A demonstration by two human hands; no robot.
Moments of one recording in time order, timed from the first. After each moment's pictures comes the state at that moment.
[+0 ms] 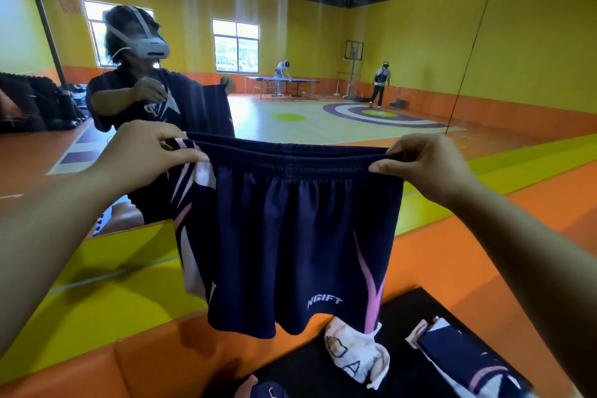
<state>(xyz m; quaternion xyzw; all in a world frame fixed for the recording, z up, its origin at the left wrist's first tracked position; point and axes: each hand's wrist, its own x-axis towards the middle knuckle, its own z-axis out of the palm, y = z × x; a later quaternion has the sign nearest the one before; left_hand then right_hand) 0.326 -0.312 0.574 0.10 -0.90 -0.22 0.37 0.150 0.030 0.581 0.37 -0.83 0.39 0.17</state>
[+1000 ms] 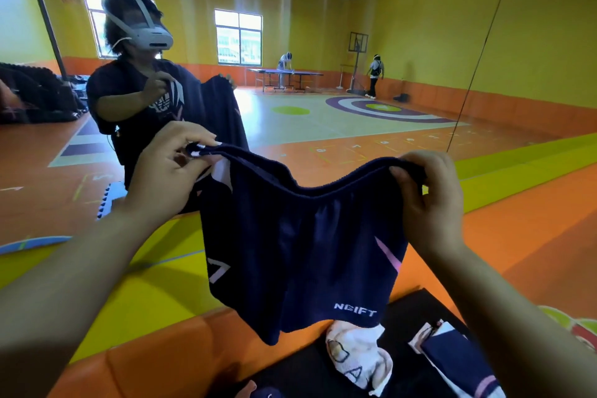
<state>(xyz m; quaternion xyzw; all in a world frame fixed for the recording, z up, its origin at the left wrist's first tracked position) 0.293 -0.288 0.541 -0.02 -0.80 -0.31 0.51 0.142 0.003 0.519 0.38 -0.68 0.45 0.44</state>
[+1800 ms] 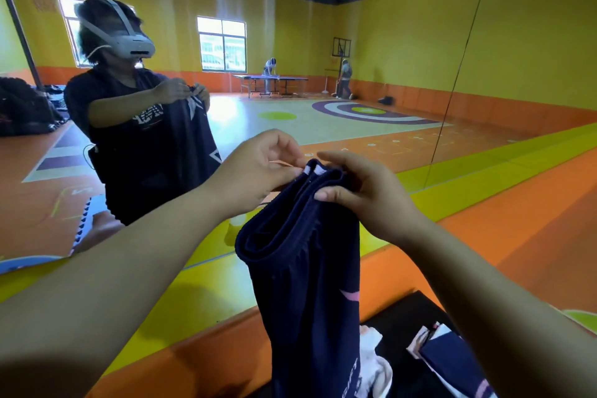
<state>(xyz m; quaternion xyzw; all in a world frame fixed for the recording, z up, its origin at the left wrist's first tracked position) 0.240 -0.211 0.575 -0.07 -0.80 -0.55 0.23 0.154 -0.041 0.550 0.47 -0.74 0.48 0.07</state>
